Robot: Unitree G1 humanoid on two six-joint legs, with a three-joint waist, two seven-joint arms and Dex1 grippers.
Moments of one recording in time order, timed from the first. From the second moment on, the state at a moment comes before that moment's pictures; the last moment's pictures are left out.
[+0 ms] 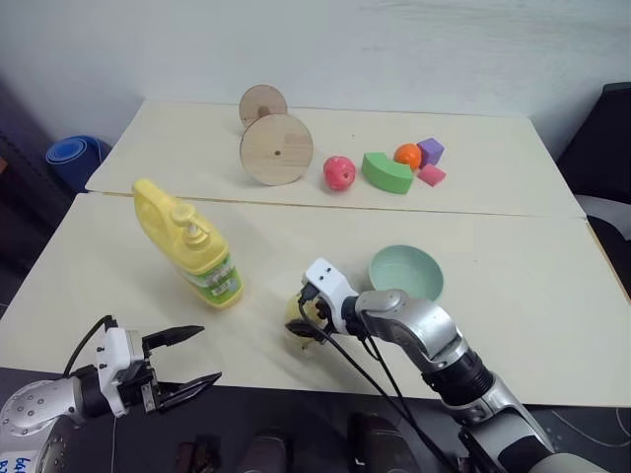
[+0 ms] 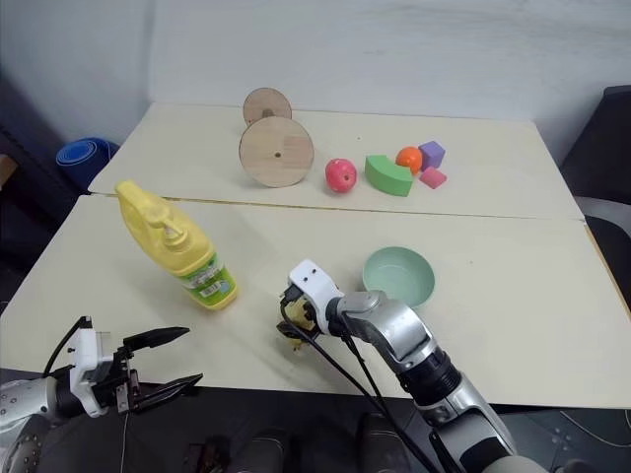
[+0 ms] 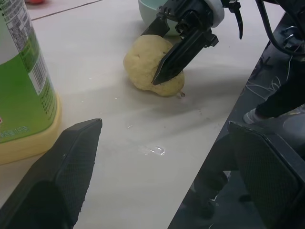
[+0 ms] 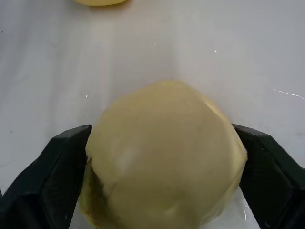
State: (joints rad) left arm 0.35 0.68 0.34 -0.19 -0.53 0.01 -1.11; right arm -0.56 -0.24 0.47 -0.13 0.29 1.05 0.46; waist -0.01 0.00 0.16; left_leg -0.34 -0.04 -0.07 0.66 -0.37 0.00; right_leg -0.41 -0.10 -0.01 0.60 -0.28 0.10
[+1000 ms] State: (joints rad) left arm 0.15 0.62 0.18 -0.41 -0.66 0.22 -1.03; right arm -0.29 -0.82 -0.20 0.59 0.21 -0.05 1.00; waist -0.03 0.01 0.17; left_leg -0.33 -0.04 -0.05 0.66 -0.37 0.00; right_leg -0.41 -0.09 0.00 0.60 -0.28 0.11
